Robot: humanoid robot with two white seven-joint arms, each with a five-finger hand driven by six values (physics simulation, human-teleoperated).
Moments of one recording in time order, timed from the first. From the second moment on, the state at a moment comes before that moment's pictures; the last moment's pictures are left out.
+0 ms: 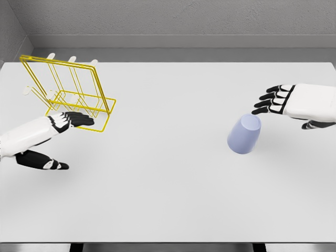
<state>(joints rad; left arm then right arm) 0.04 1.01 -0.18 -1.80 0.08 -0.61 -0.36 -0.84 -1.29 0.93 -1.75 0.27 -0.61 0.34</state>
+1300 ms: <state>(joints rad) 0.02 1.10 -0.37 -1.79 0.61 -0.61 -0.36 -0.89 -1.02 1.08 -1.61 0.50 -0.61 0.37</state>
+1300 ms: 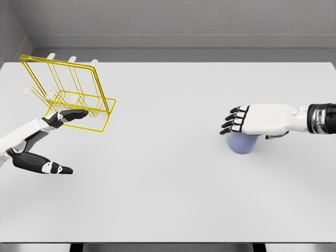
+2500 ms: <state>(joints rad) 0.04 1.13 -0.55 -1.80 0.92 -0.61 -0.36 -0.94 -1.02 1.09 -1.64 0.50 -0.61 0.42</state>
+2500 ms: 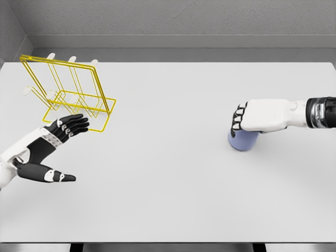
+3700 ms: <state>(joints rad) -0.15 0.94 -0.74 -1.62 0.93 -0.41 -0.36 -1.01 -0.89 1.09 -1.77 0.49 -0.61 0.44</state>
